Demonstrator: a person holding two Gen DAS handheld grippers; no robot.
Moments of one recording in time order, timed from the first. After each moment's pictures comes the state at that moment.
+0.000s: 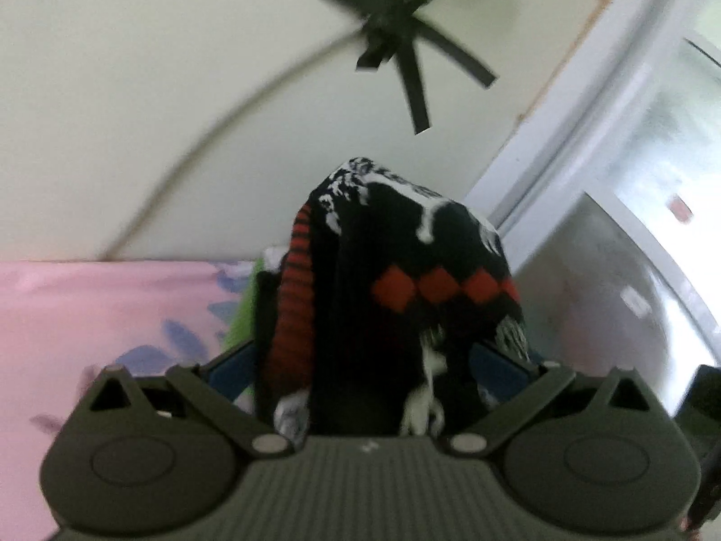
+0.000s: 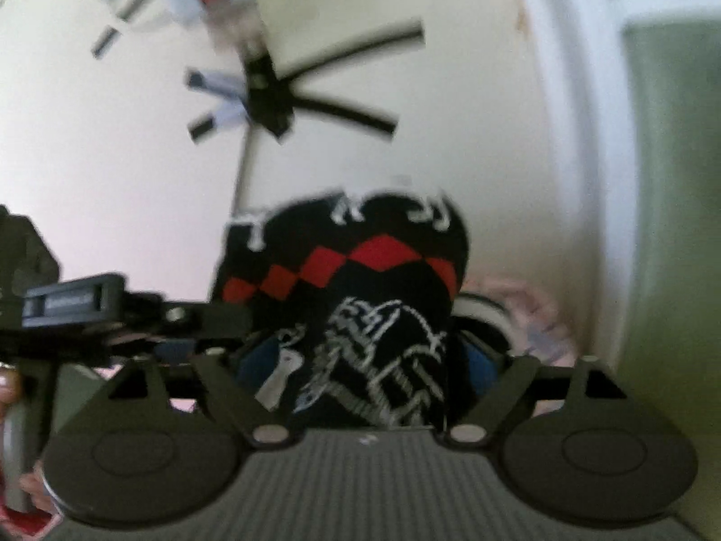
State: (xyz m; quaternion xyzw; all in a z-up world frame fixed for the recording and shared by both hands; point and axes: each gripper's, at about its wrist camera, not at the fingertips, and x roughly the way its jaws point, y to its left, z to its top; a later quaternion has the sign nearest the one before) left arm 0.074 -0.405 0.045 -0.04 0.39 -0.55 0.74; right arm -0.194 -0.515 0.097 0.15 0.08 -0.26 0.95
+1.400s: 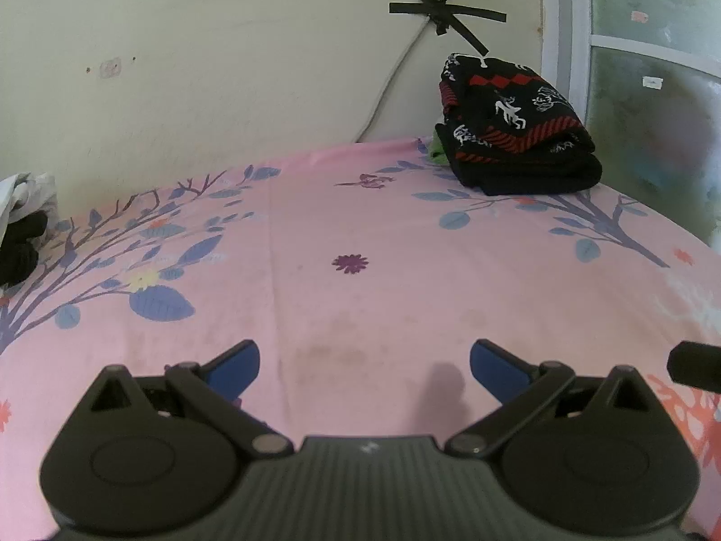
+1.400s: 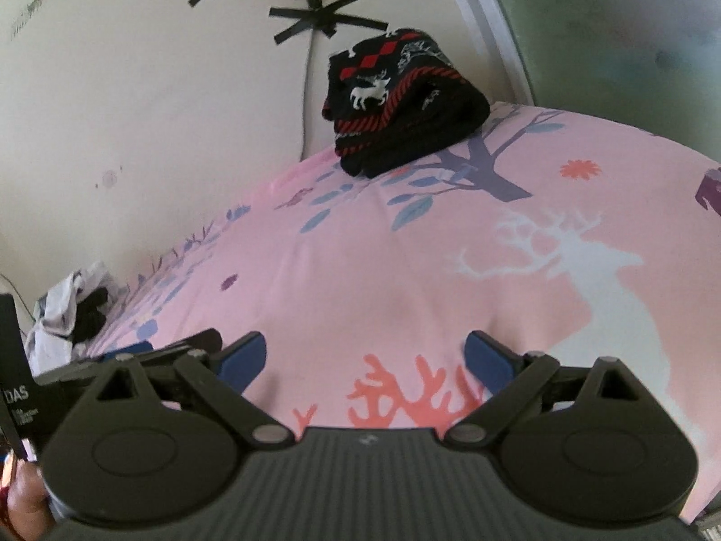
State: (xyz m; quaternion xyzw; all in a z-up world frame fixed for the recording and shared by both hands) left arm -0.114 -0.160 -0.009 0.13 0.28 -0.37 0.87; right arm -0.309 -0.216 -0.037 0.28 0.09 -0.31 0.91
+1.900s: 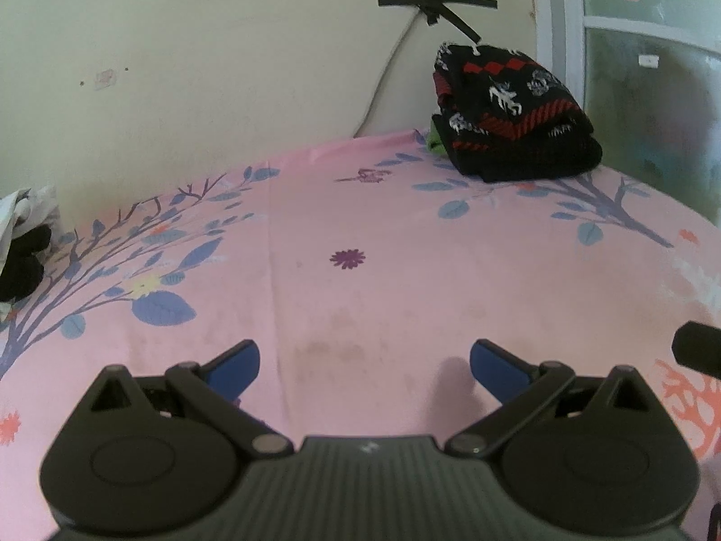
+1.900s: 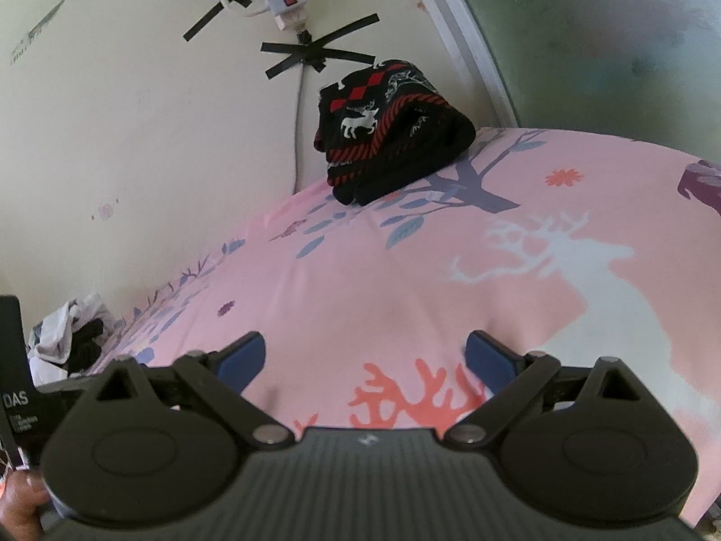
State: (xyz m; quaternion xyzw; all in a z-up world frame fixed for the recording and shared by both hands) left arm -0.120 -0.167 -0.012 0.17 0.28 -0.37 0.87; right arm -0.311 -0.205 -0.046 0.27 0.04 -0.34 0.90
